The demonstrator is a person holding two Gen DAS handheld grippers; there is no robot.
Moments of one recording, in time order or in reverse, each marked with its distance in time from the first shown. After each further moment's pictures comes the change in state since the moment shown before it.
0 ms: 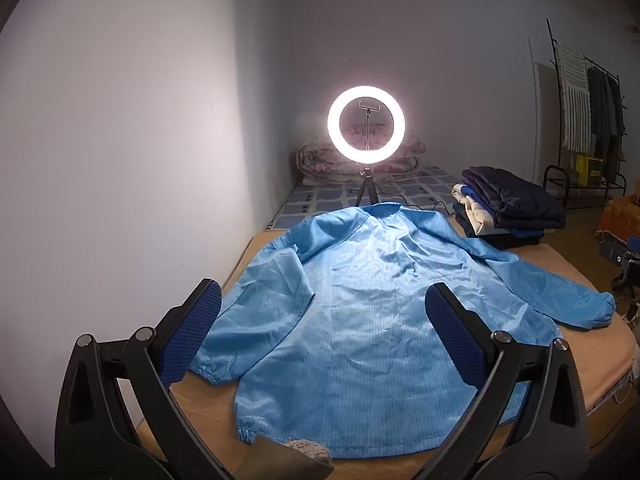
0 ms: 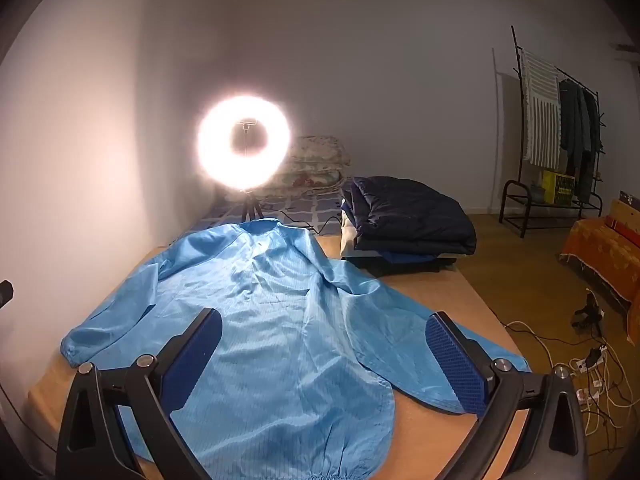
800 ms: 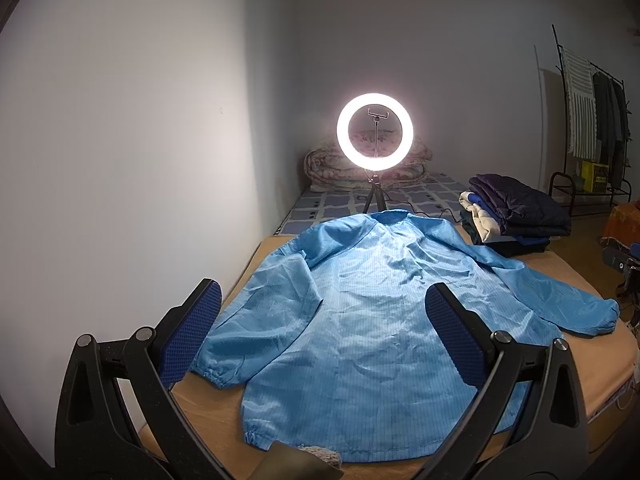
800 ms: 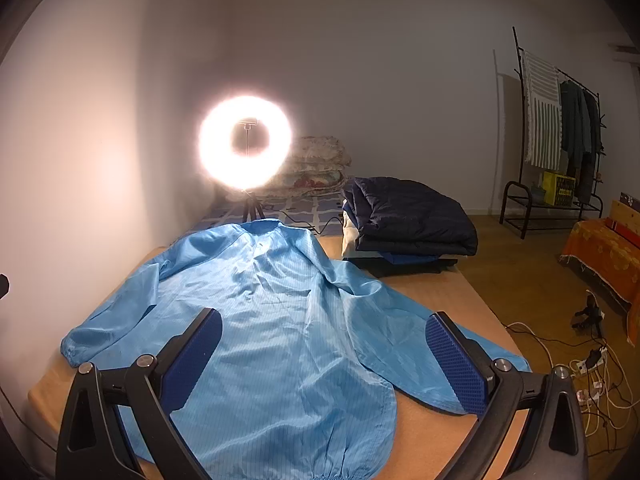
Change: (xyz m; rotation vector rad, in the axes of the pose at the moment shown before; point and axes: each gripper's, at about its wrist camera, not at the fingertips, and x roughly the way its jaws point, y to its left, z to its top) left arm -0.001 0.015 0.011 -0.012 -0.025 0.039; right arm -0.002 0.001 0.002 -0.008 0.008 -0.003
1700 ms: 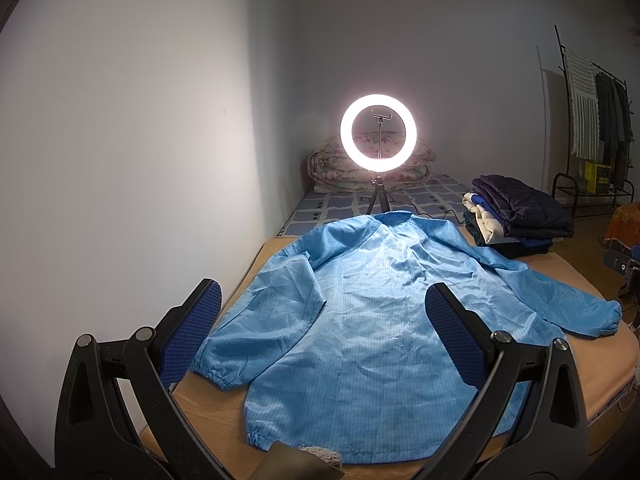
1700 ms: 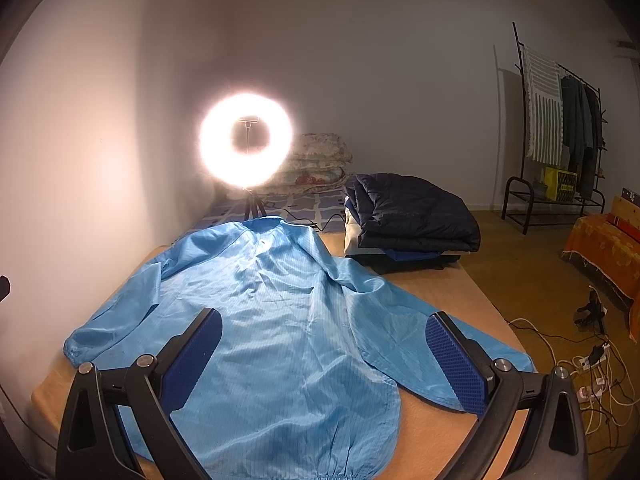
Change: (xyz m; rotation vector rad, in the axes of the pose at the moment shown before) left arm -0.001 0.001 -0.002 0.001 -0.007 0.009; right arm 0.003 0.004 -0.001 0.006 0.009 0.007
